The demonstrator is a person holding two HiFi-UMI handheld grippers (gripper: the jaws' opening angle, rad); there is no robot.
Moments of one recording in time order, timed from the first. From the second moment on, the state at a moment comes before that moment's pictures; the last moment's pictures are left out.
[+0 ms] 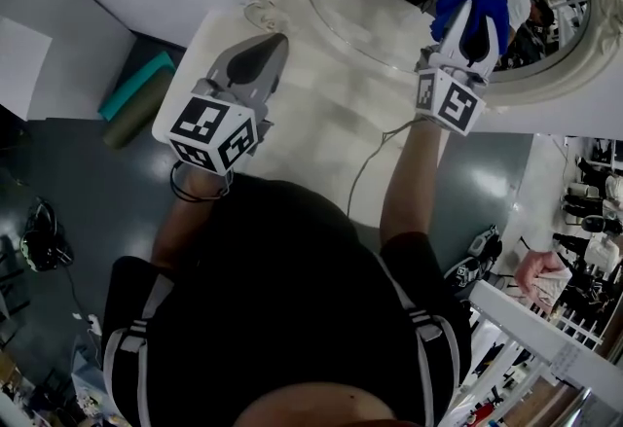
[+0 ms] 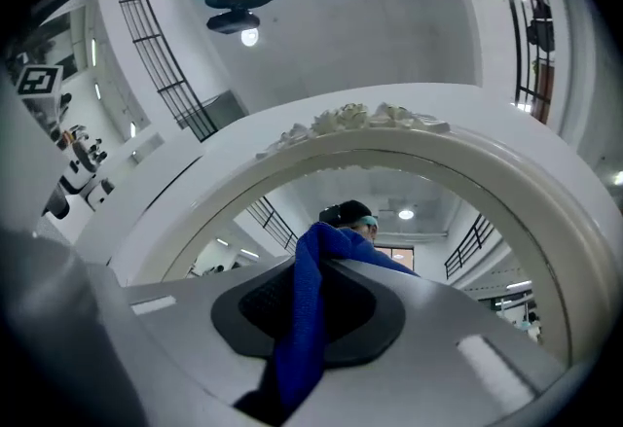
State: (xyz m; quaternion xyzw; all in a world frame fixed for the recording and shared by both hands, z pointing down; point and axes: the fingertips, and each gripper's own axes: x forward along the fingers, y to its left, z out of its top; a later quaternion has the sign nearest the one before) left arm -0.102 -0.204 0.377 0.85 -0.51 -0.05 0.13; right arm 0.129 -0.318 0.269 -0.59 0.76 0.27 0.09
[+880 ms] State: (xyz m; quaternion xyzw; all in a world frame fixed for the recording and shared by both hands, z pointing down) left arm -0.086 -0.211 0.382 0.85 -0.50 -0.04 0.14; right arm 0.049 -0.330 0.349 -0.48 0.76 0.41 -0.16
